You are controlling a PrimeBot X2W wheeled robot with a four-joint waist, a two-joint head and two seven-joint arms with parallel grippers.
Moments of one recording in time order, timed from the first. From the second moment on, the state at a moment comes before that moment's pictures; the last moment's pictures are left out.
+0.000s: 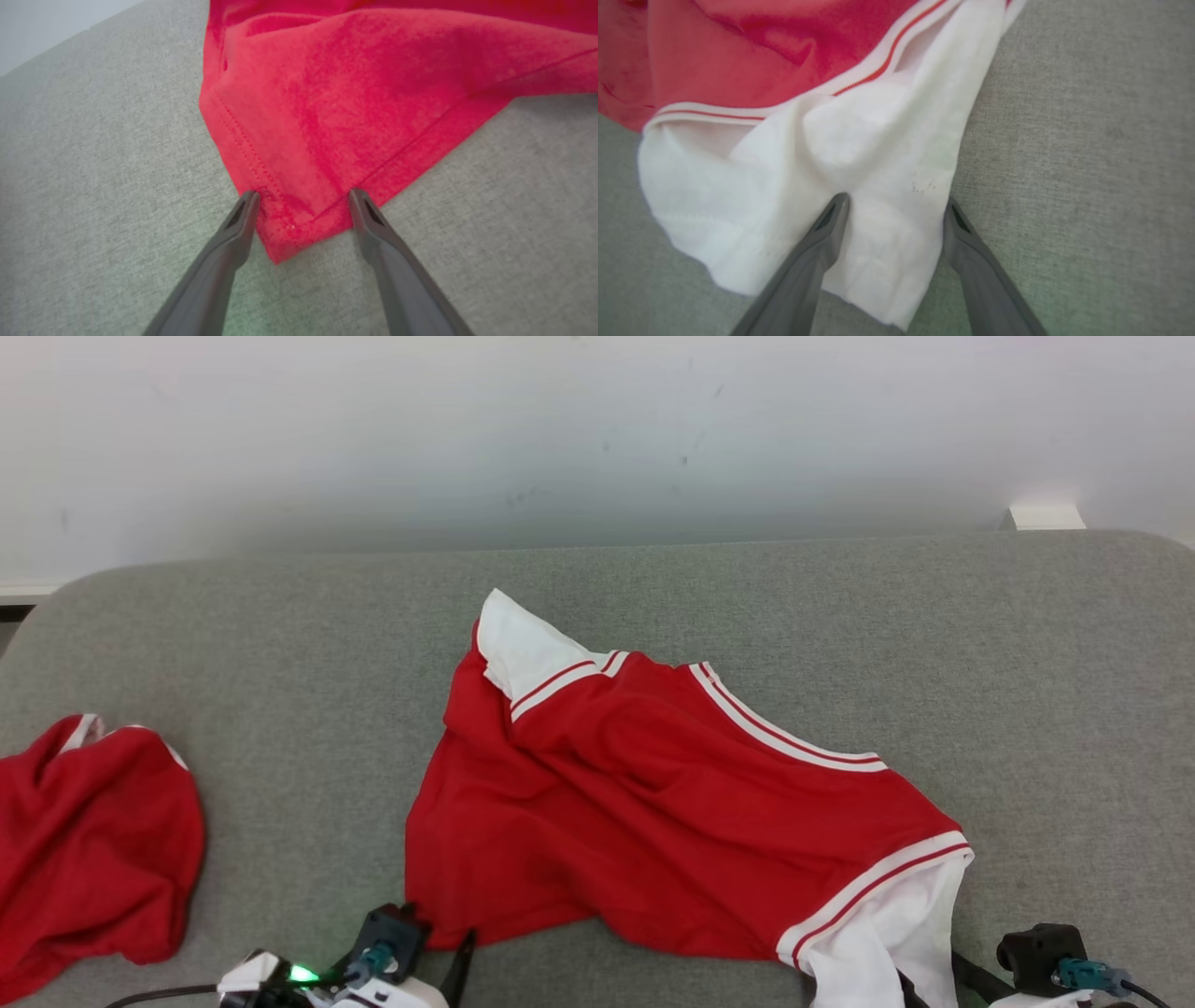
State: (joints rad) left arm -0.17 0.20 -0.33 0.41 0.03 -0.01 0.10; right arm -0.15 -0.34 0.49 0.42 0.63 0.13 0.12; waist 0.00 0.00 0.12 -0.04
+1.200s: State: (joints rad) left arm -0.21 0.13 -0.20 0.10 -0.32 -0.07 0.24; right arm -0.23 -0.50 0.34 0.05 1.20 0.13 0.06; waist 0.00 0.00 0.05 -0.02
